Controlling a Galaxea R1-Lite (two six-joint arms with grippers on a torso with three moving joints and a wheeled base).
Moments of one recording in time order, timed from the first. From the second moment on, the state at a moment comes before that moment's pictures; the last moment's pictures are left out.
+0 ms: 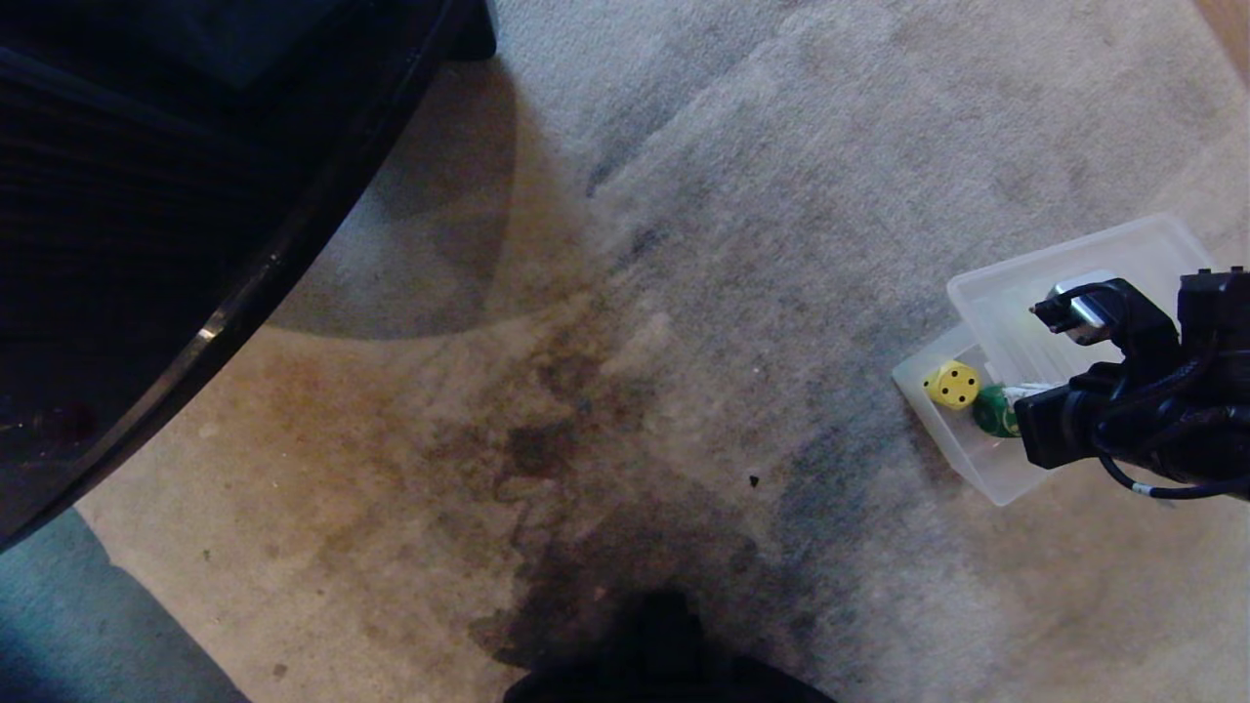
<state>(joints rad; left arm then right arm) 0.00 0.00 0.00 0.01 0.01 -0.01 0.15 1.46 -0.72 -0.32 -0.18 -0.25</state>
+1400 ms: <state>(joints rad) 0.00 0.00 0.00 0.01 0.01 -0.01 0.00 1.51 -0.62 -0.33 0.12 -0.52</state>
